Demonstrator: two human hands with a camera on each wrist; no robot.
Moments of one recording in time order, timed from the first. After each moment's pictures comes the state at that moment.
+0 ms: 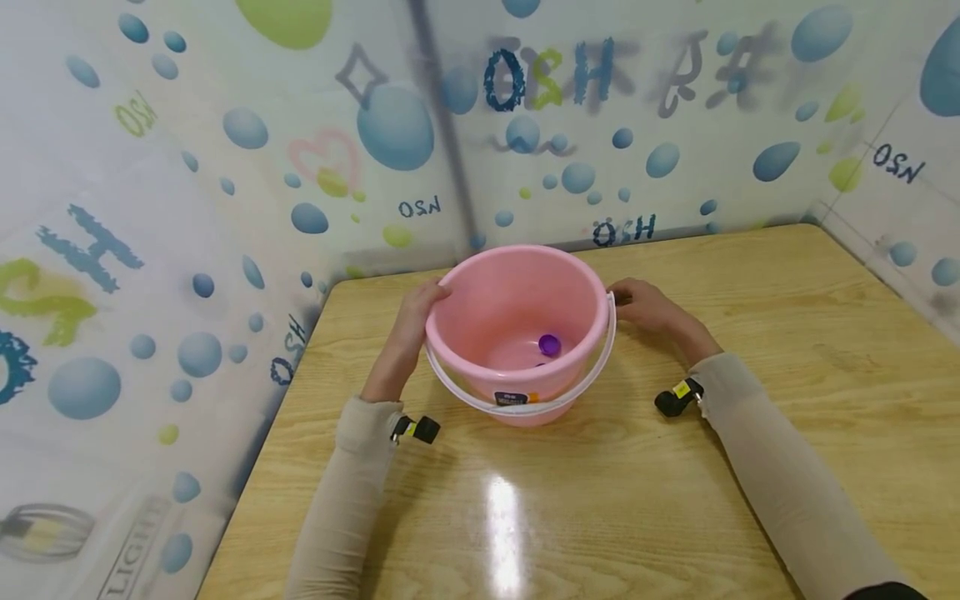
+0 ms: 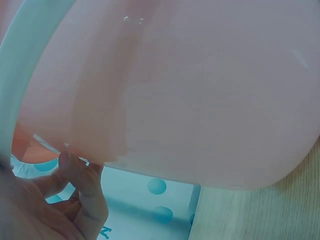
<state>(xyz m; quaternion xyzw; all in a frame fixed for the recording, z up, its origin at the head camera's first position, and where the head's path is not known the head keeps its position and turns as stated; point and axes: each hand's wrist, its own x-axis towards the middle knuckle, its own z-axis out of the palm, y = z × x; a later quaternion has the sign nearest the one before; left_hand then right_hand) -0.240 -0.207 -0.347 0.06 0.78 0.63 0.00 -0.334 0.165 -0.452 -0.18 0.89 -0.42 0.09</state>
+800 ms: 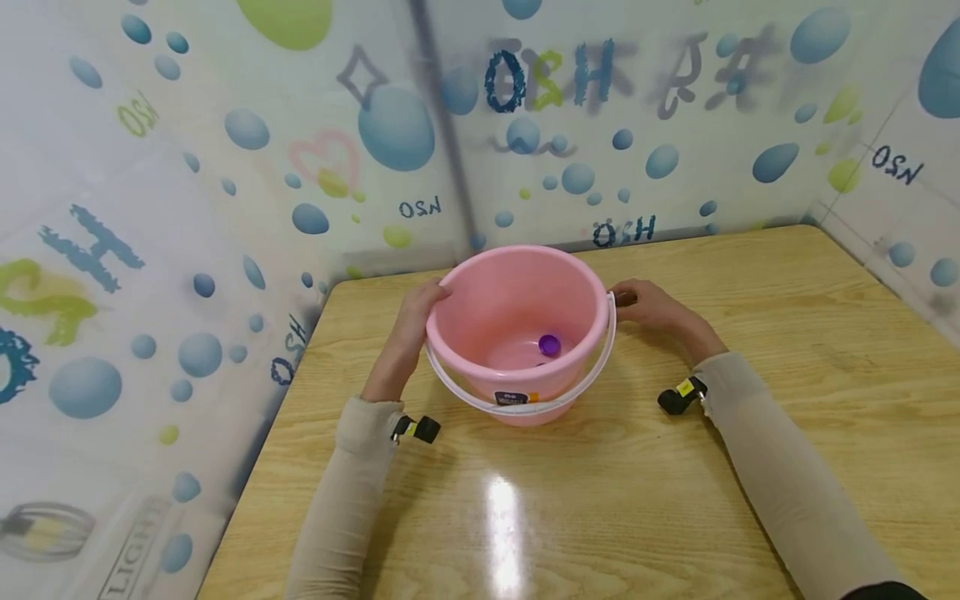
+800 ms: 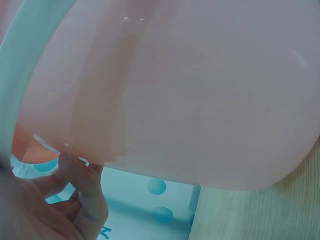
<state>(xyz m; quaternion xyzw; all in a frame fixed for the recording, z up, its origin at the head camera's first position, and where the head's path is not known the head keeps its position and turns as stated) -0.240 -0.207 -0.348 0.06 0.78 0.62 0.00 -0.332 0.171 -0.446 -0.22 0.87 -0.43 0.12</state>
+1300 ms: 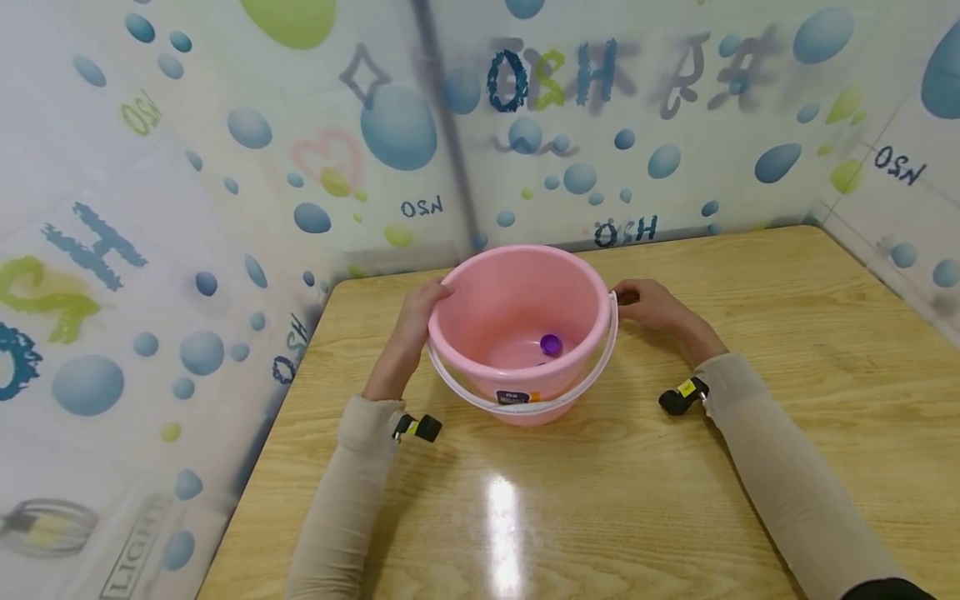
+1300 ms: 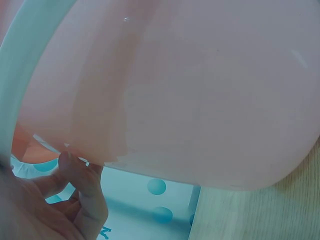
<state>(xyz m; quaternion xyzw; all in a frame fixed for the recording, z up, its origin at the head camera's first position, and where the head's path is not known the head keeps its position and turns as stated) -0.241 -0.207 -0.349 0.06 0.79 0.62 -0.01 -0.334 0.171 -0.452 -0.18 0.89 -0.42 0.08</state>
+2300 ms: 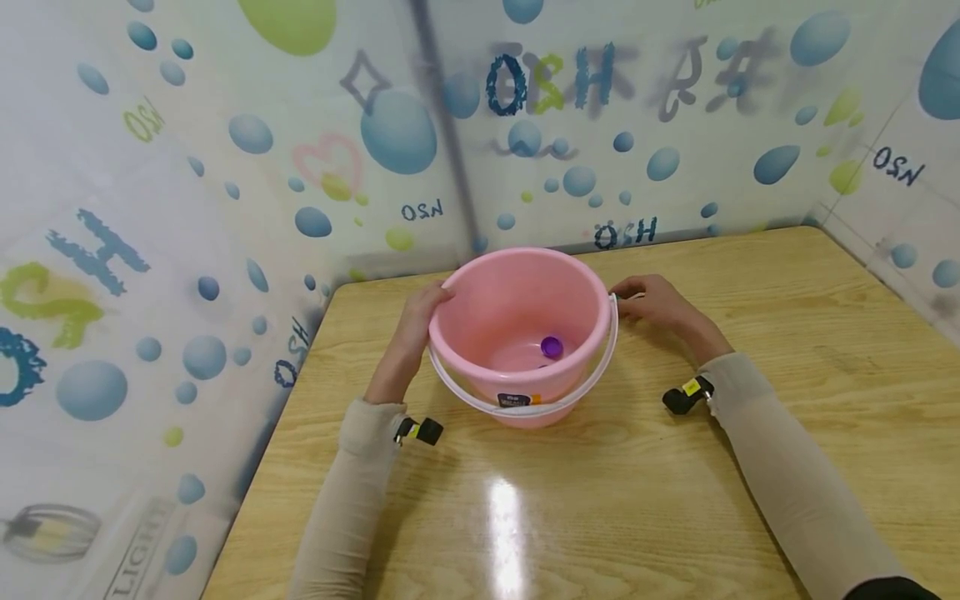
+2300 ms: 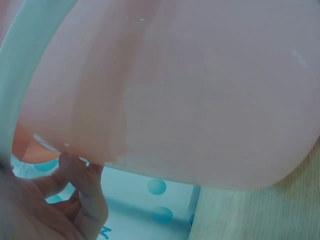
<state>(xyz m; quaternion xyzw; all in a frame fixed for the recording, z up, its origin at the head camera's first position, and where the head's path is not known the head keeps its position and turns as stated) -0.240 -0.205 -0.348 0.04 0.79 0.62 -0.01 -0.329 0.172 -0.440 -0.14 0.88 -0.45 0.08</state>
